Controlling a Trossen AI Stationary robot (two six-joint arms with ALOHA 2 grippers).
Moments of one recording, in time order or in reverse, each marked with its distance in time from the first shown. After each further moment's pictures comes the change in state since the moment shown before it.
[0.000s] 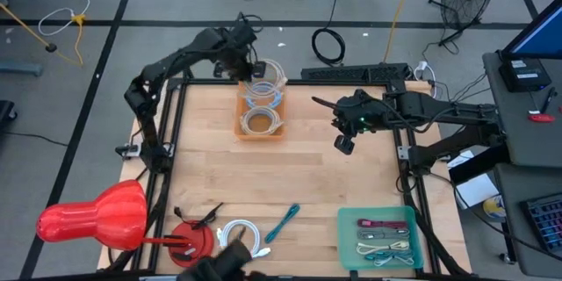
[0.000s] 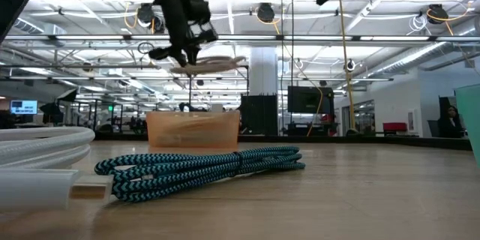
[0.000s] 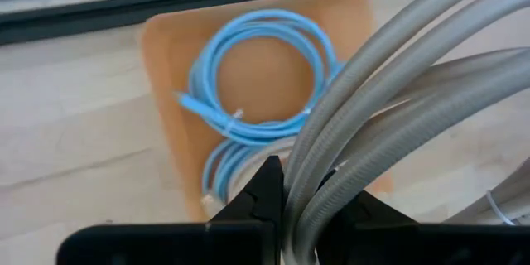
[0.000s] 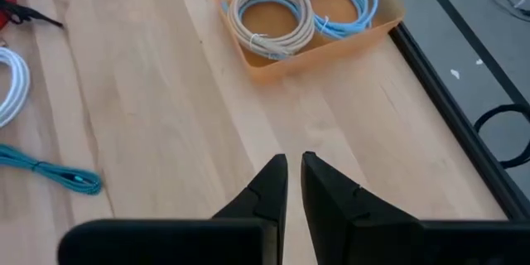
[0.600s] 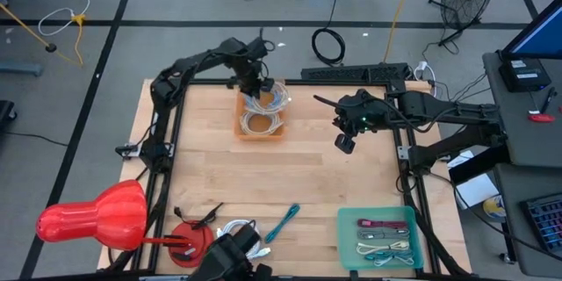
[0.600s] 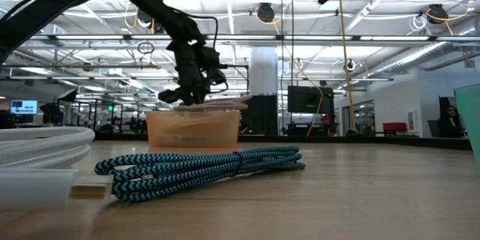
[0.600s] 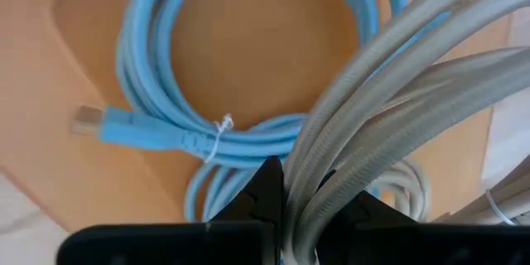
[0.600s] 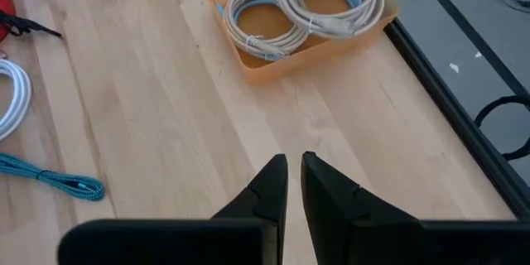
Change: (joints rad) left arm 0.052 0.281 -0.001 -0.001 0.221 0.185; right arm 0.002 -0.010 0.000 -0.008 0.007 0.038
